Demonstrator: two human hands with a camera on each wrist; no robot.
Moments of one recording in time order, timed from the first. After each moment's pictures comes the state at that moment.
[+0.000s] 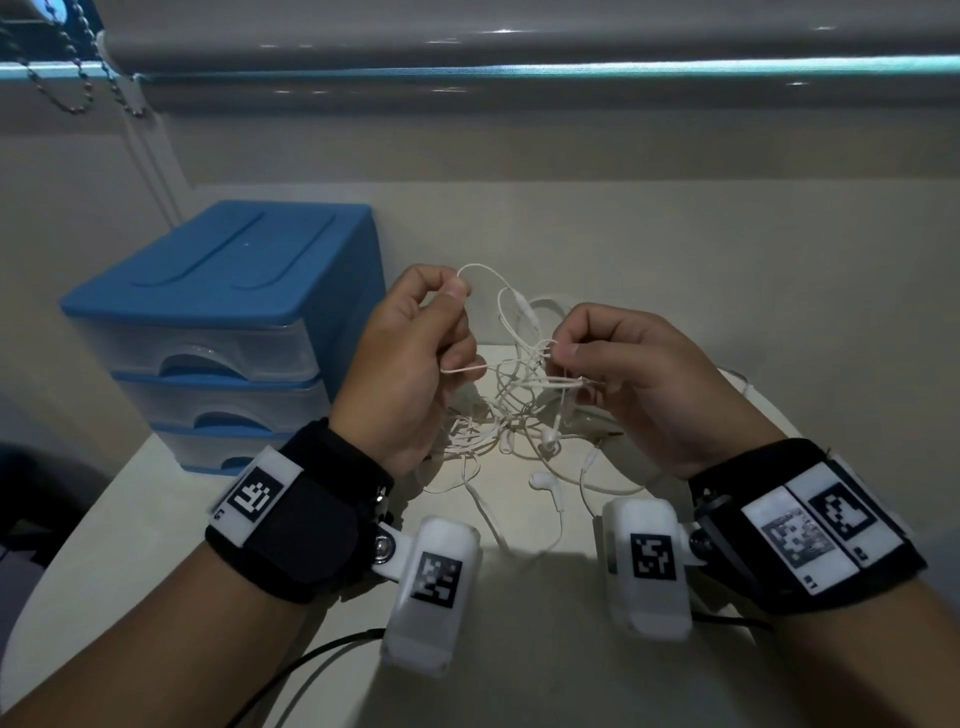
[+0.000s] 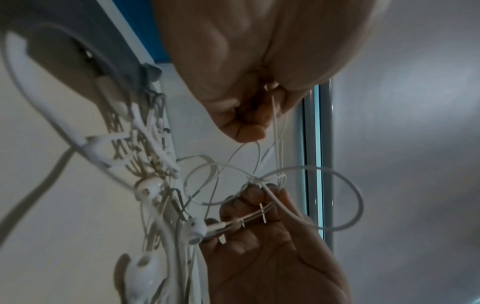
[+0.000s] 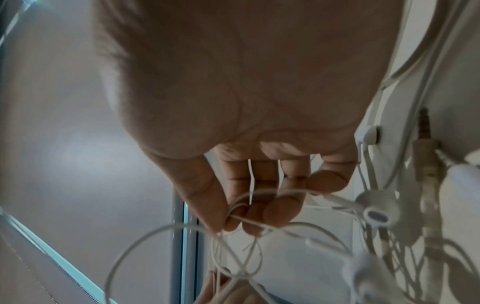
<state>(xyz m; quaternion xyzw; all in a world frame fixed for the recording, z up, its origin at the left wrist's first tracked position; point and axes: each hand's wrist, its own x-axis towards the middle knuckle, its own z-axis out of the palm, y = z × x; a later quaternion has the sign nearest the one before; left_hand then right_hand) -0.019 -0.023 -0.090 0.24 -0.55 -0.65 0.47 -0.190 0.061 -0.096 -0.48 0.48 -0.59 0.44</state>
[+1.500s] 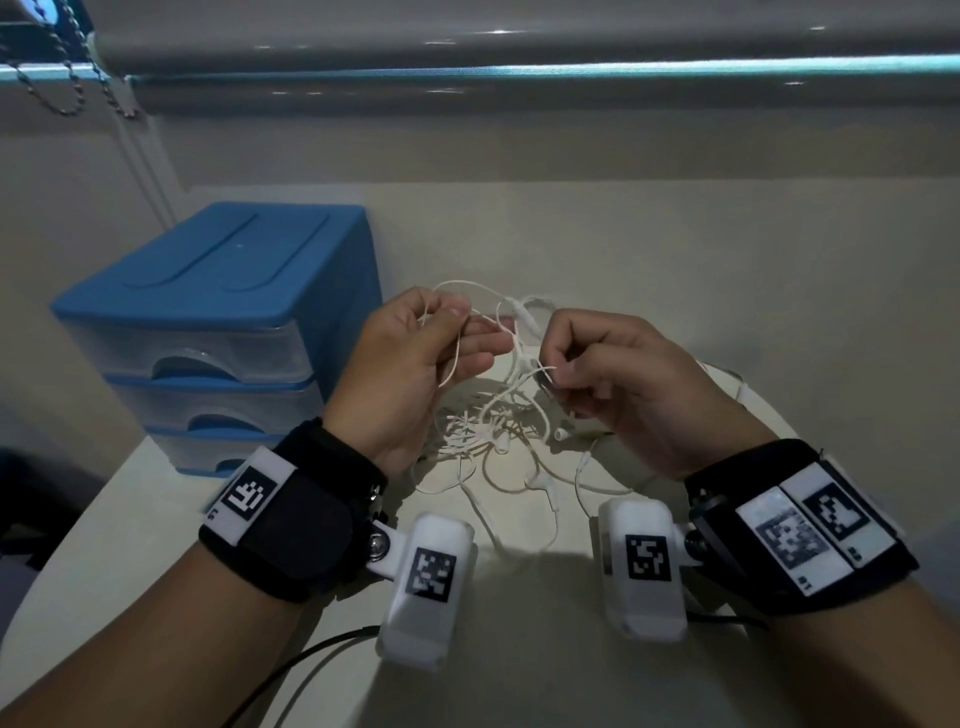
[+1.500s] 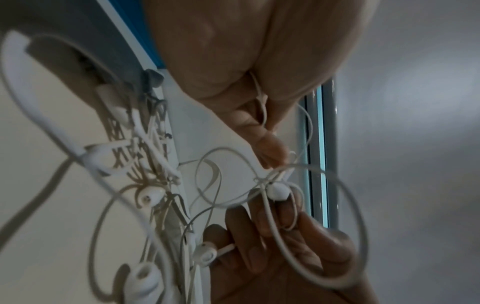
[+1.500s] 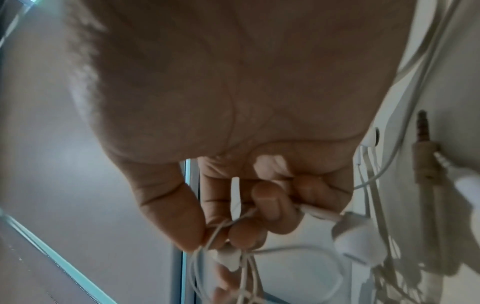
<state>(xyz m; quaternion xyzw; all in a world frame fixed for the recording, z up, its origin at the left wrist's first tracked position) -0.019 -0.021 -0.086 0.28 -0.53 -0.66 0.45 -0.185 0.066 -0.091 -0.56 0.45 -0.56 0.42</state>
